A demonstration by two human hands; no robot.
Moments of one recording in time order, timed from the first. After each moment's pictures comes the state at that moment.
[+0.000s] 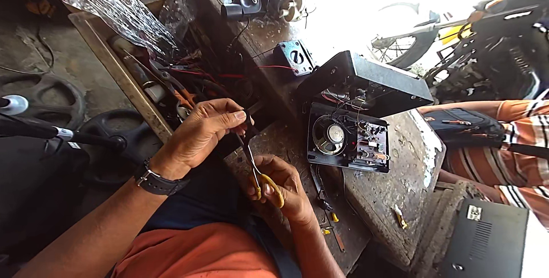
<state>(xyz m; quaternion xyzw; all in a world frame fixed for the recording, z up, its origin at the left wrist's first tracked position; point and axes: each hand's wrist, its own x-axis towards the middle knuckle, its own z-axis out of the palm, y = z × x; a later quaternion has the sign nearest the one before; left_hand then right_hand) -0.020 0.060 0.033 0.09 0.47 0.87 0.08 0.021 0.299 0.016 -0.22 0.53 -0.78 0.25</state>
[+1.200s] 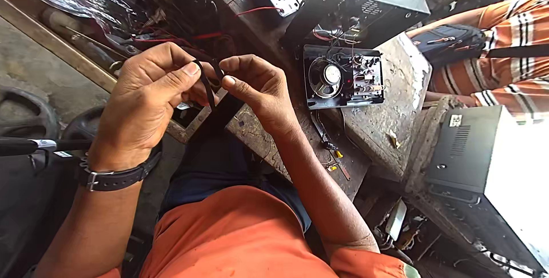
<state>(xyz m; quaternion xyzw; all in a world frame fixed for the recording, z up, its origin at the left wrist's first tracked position) -0.020 0.004 0.055 0.15 0.57 0.80 0.06 -0.039 0.216 0.052 -0.21 0.65 -0.73 0.04</state>
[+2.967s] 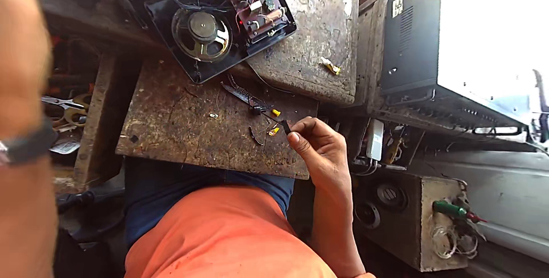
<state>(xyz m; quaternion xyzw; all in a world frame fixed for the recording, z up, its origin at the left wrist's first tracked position) -0.140 0.105 0.053 0.21 0.90 0.37 -0.10 0.186 0.409 0.049 0.12 0.78 -0.58 -0.19</state>
